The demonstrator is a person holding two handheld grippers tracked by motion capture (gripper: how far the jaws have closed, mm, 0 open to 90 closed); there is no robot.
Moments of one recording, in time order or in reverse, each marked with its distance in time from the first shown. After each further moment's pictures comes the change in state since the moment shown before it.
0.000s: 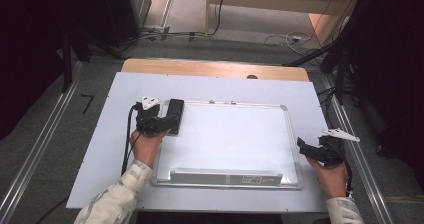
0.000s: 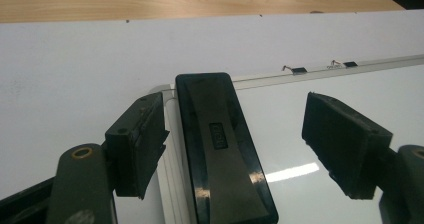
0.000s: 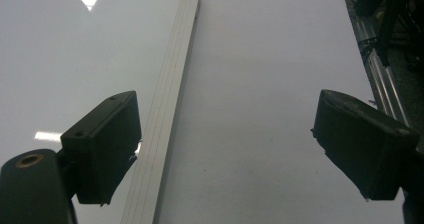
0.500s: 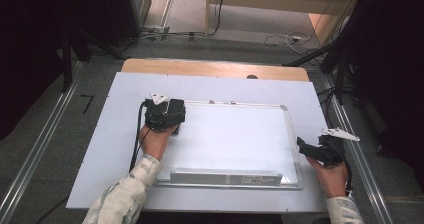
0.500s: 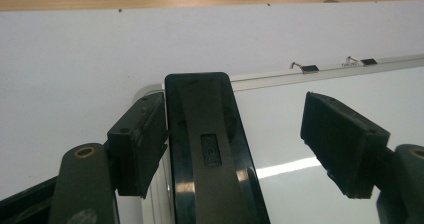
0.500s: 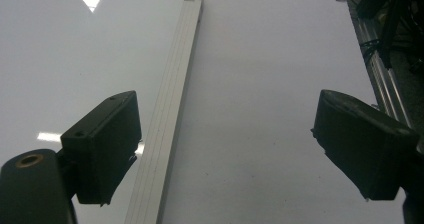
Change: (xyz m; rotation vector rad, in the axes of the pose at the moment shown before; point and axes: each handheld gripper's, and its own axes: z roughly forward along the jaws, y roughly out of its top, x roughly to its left) left arm -0.012 0.004 0.027 0.046 0.029 0.006; right arm 0.001 0.001 0.000 -0.004 0.007 0.001
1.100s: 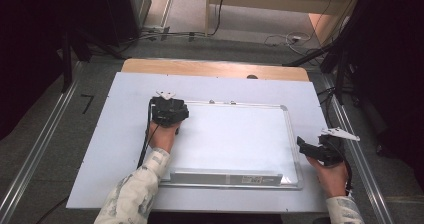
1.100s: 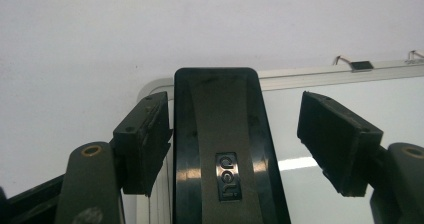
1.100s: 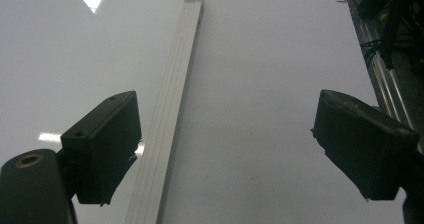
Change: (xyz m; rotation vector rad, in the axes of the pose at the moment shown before) left arm -0.006 0.002 0.035 0.053 0.098 -0.032; right arm -0.001 0.001 0.001 -0.004 0.006 0.002
